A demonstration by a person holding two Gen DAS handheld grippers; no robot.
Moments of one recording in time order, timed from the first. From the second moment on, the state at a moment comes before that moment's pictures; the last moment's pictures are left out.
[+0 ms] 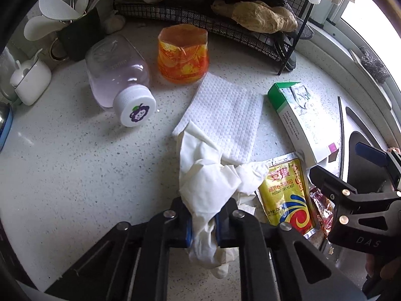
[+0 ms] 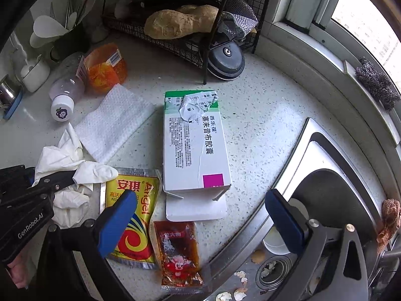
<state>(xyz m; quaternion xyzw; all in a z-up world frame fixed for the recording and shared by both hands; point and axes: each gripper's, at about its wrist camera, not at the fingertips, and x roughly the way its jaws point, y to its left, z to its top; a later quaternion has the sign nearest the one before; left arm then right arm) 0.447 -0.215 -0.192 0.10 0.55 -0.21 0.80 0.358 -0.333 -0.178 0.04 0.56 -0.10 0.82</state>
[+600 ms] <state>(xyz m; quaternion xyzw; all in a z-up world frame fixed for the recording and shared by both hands) 0.466 -0.222 -0.190 0.09 0.54 -0.13 0.83 0.416 -0.334 -0.210 0.03 0.56 -0.05 0.83</state>
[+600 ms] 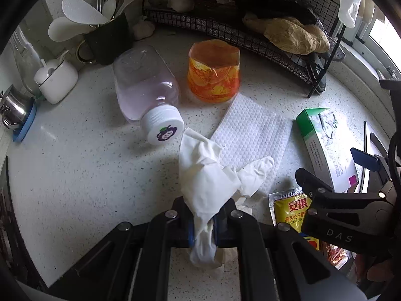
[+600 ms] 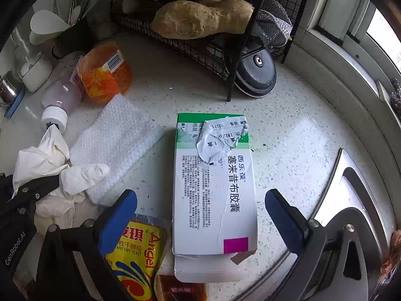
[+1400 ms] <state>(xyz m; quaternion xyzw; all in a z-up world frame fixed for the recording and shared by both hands) 0.414 -0.171 -0.146 0.07 0.49 -0.16 0.85 0.365 -0.300 -0.130 0.05 0.51 -0.03 0.86</state>
